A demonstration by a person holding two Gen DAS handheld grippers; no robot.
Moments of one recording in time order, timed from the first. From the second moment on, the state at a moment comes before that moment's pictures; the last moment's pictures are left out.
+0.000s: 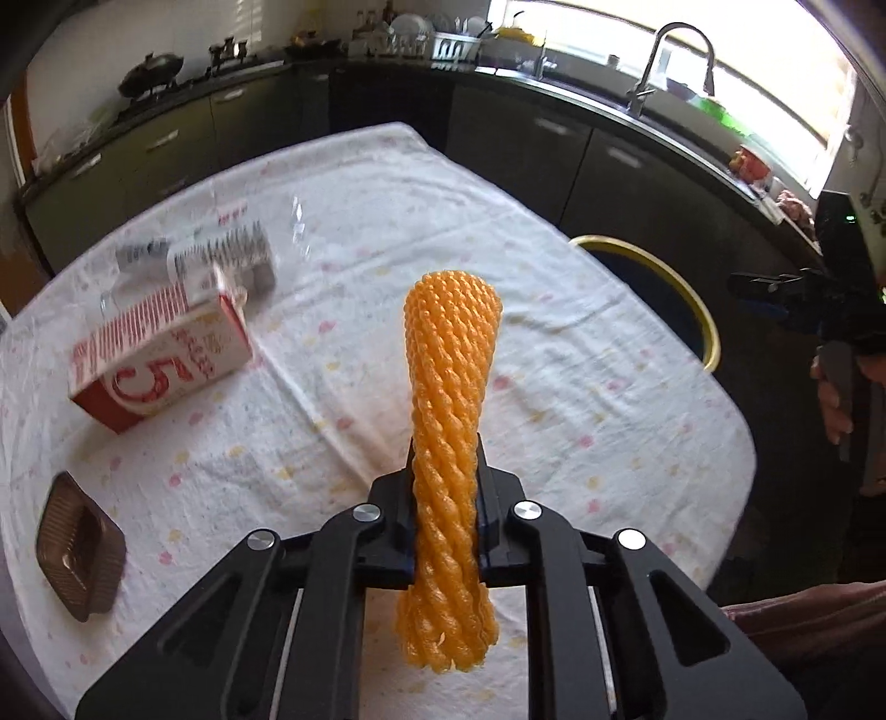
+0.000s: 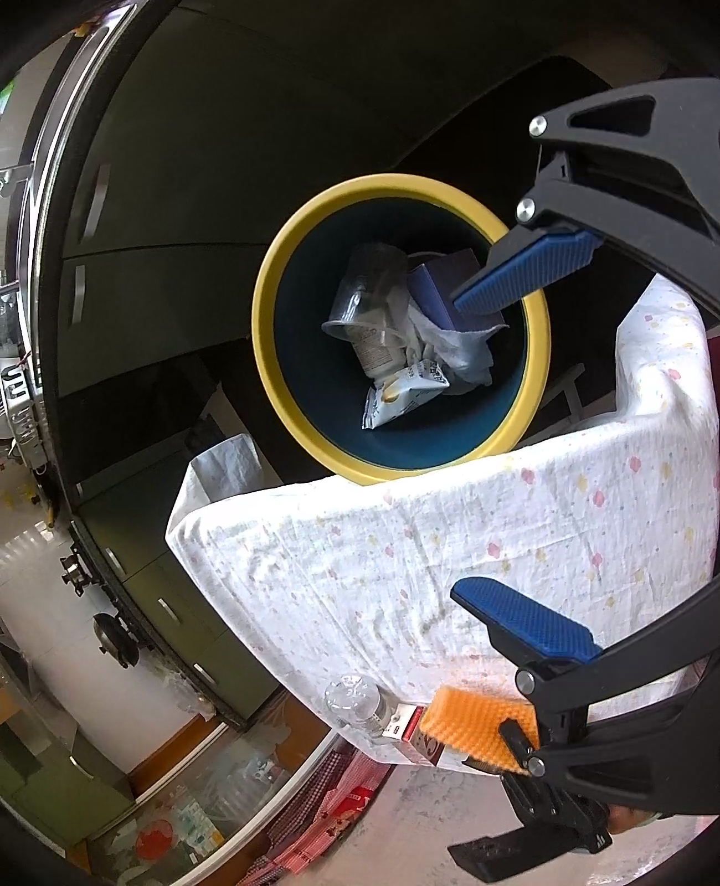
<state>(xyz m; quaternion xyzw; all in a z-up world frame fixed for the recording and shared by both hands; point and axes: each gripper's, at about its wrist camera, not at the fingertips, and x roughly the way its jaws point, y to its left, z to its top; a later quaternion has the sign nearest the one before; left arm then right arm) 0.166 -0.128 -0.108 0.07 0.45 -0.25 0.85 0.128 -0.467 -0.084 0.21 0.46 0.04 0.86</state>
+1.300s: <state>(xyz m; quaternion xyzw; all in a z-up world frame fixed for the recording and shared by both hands) 0.234 -0.431 -0.109 0.16 0.43 -0.36 0.81 0.082 -0.581 -0.109 0.23 0.44 -0.08 0.86</state>
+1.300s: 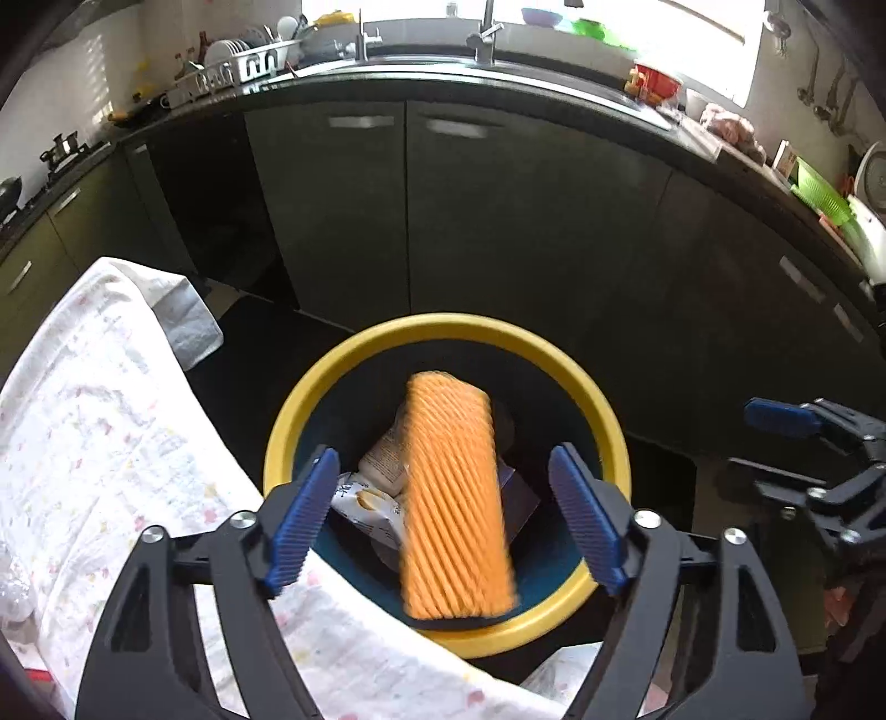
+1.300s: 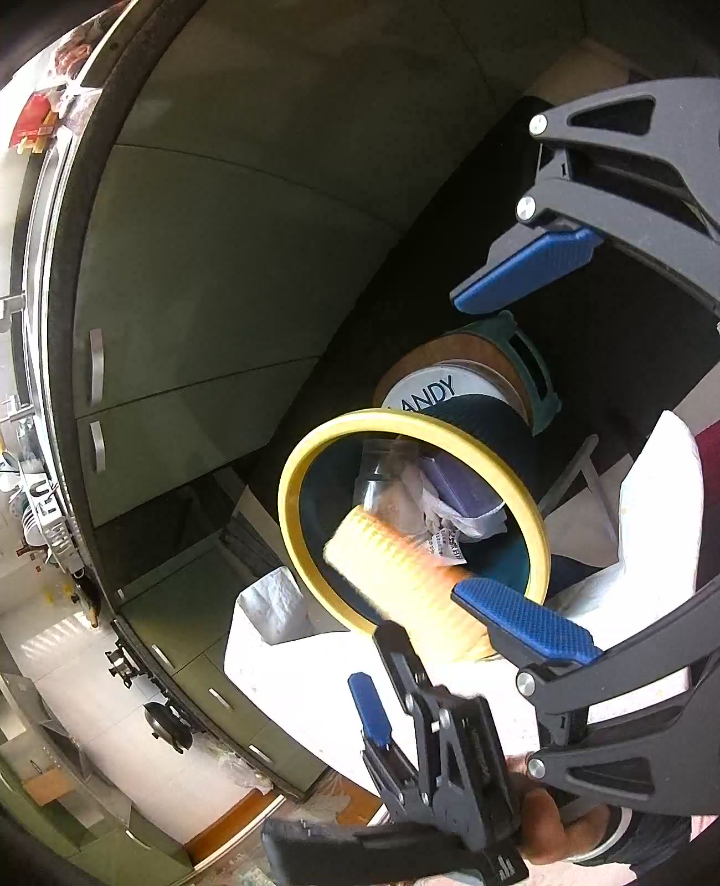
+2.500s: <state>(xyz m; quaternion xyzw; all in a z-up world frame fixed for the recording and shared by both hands) 0.059 0.005 -0.055 0.05 0.36 -0.11 0.92 0.198 -0.235 -0.040 0.01 0.47 0.25 0.84</state>
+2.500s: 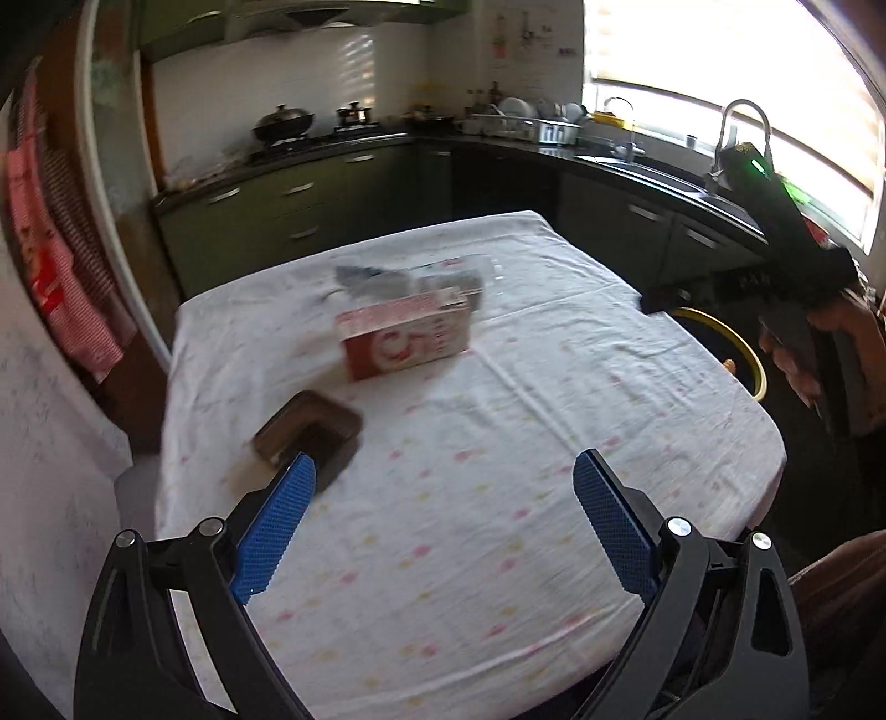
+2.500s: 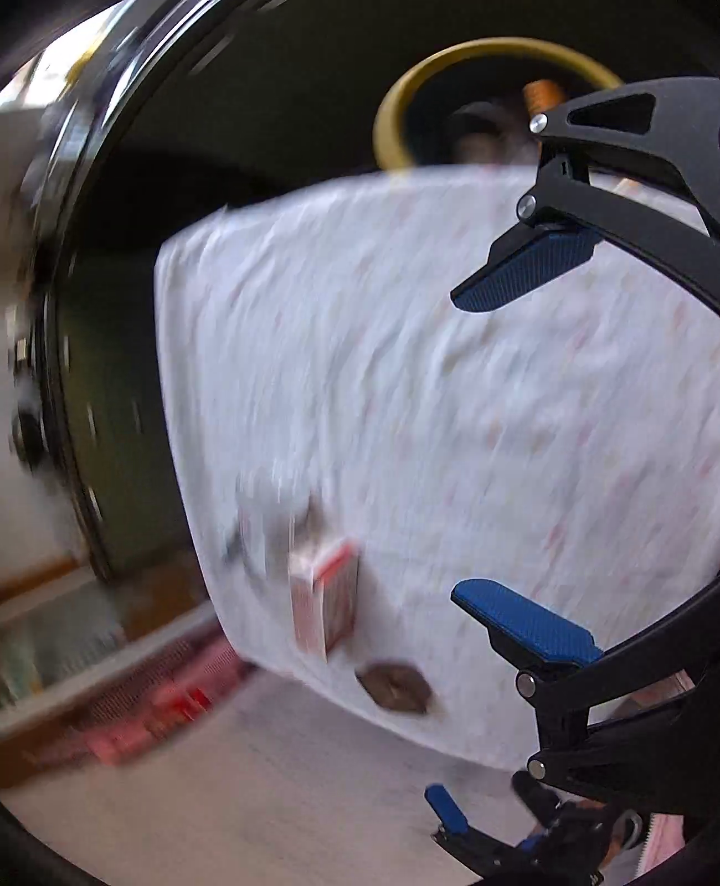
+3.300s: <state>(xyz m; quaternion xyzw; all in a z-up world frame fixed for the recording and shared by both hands) 0.074 0.065 -0.076 0.00 0.39 -0.08 0.92 0.290 -0.016 -0.077 -0.44 0.47 0.48 0.60</state>
